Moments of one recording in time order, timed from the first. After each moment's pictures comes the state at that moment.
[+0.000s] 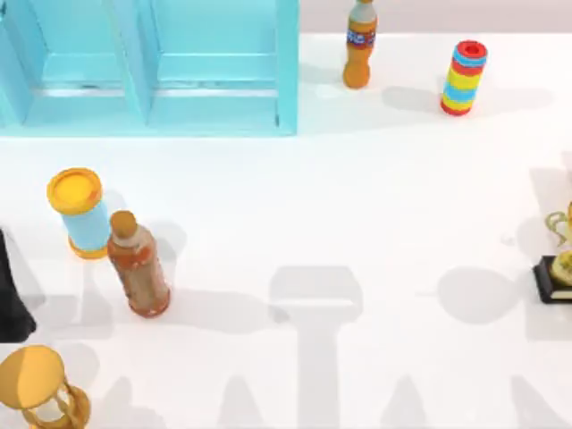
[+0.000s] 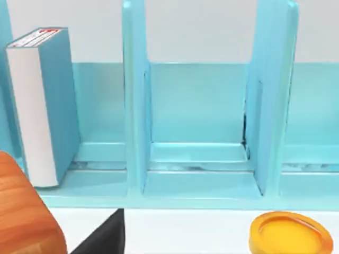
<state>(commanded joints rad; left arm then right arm) 0.00 0.00 0.00 0.00 0.00 0.00 0.00 0.00 0.00 0.00 0.00 0.00</state>
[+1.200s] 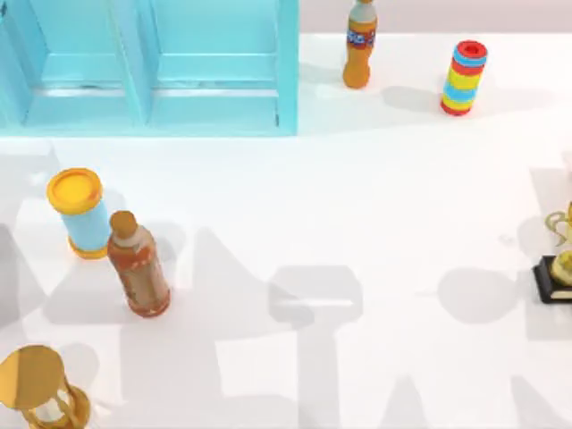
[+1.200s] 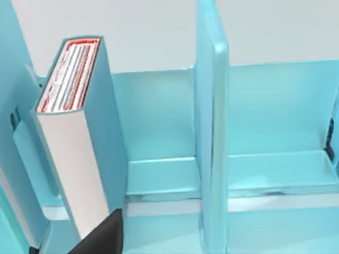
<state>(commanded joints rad) 0.32 1.24 0.70 0.26 0.33 0.17 0.00 0.00 0.00 0.00 0.00 0.00</state>
